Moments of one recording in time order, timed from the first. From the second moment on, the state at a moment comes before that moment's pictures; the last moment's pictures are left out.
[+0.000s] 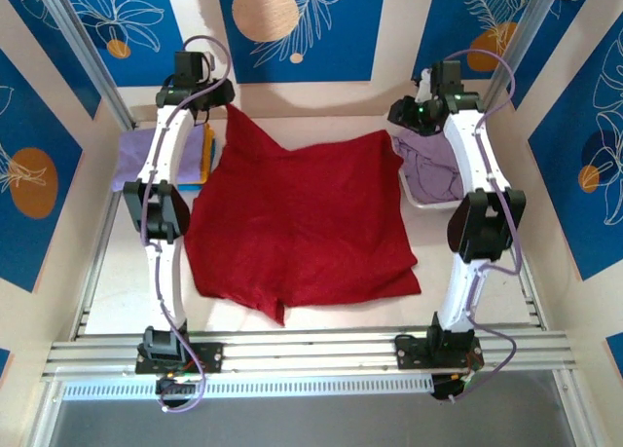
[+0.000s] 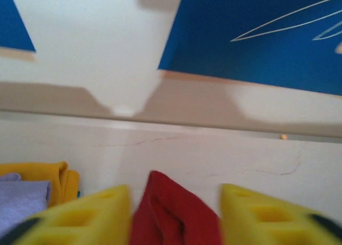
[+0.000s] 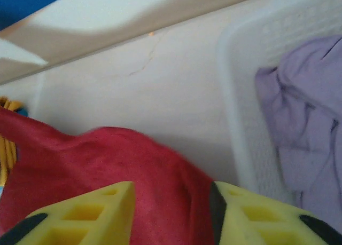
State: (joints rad) left arm -0.08 2.38 2.51 -0.75 0.12 -0.28; right arm 0.01 2.03 2.09 -0.93 -0.32 0.33
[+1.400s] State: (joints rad) left arm -0.03 1.18 0.92 -1.03 0.18 -0.33; right arm 0.21 0.85 0.58 -1.11 -0.07 1.21
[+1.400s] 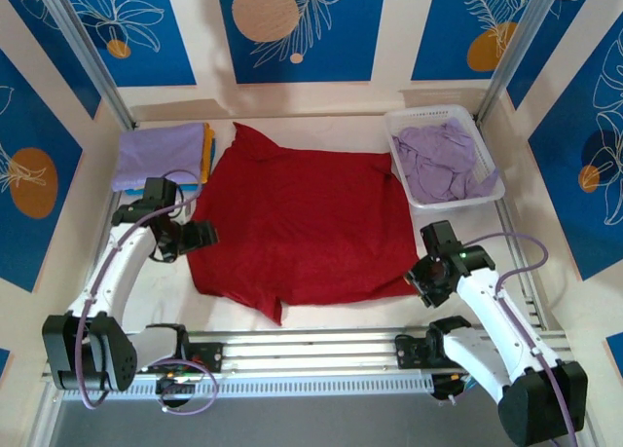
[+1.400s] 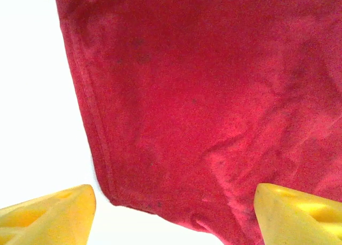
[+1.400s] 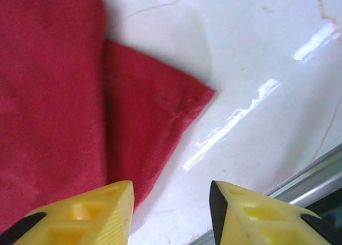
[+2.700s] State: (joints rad) left arm 0.02 1.16 0.80 -1.02 0.17 -0.48; right arm 0.09 0.74 0.50 -0.98 0.04 1.23
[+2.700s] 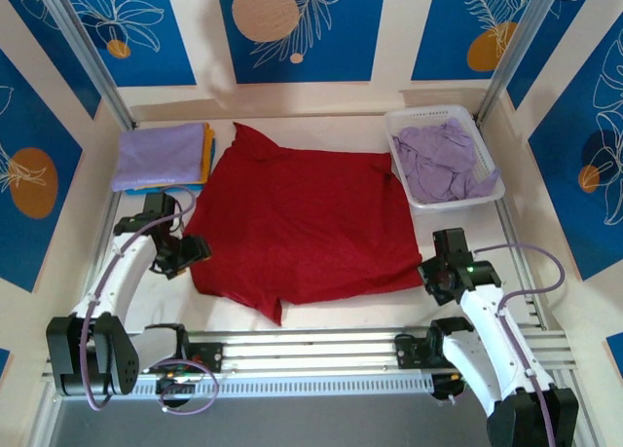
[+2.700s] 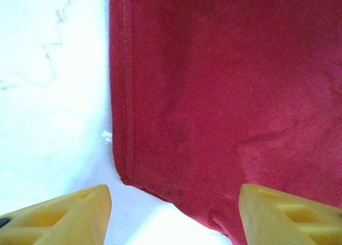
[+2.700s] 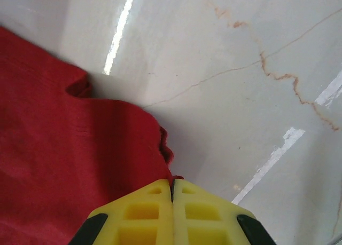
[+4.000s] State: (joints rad) left arm 0.02 1.23 0.58 -0.83 0.19 -0.68; right arm 0.06 0.63 0.54 -1.08 0.00 1.20
